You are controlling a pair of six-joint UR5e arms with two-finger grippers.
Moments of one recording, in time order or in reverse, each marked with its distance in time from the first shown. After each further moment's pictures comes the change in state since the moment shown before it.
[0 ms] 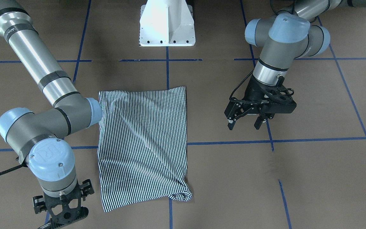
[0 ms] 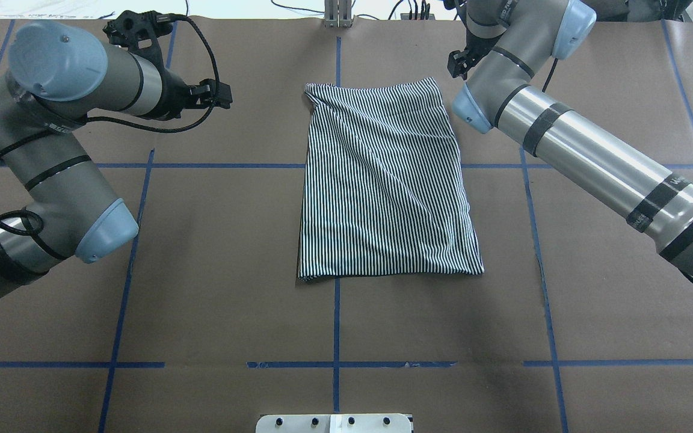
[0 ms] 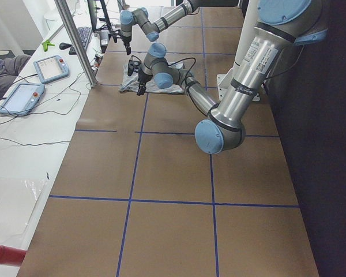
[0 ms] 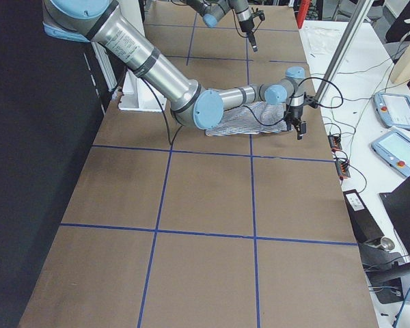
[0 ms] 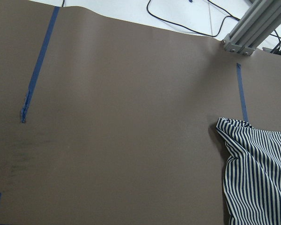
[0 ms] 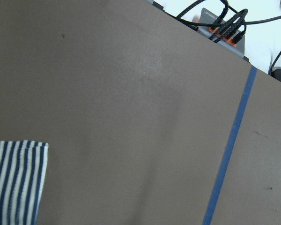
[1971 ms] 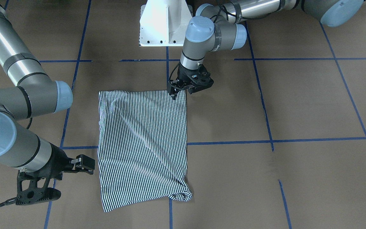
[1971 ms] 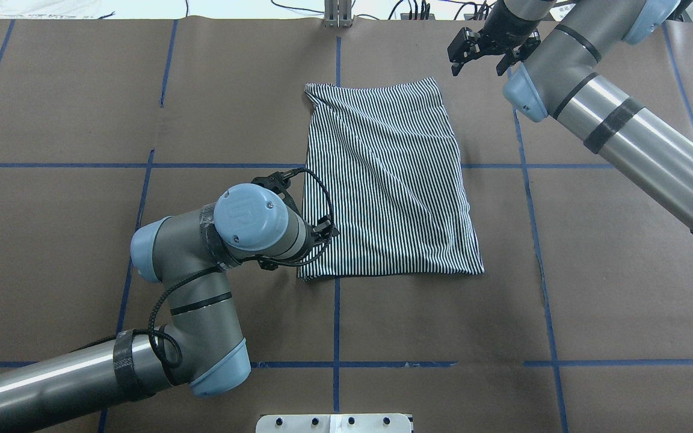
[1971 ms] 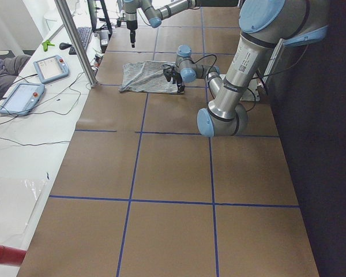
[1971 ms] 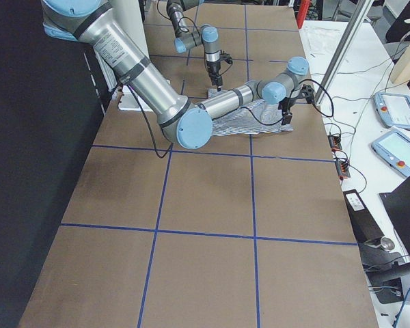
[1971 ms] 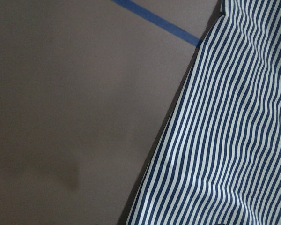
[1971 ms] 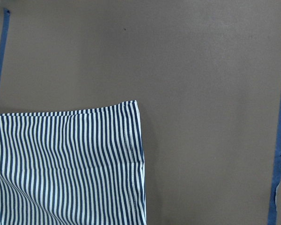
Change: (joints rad) left arm 0.399 -0.144 0.106 0.137 0.062 -0.567; right arm 0.069 -0.172 0.311 0.002 0.394 0.317
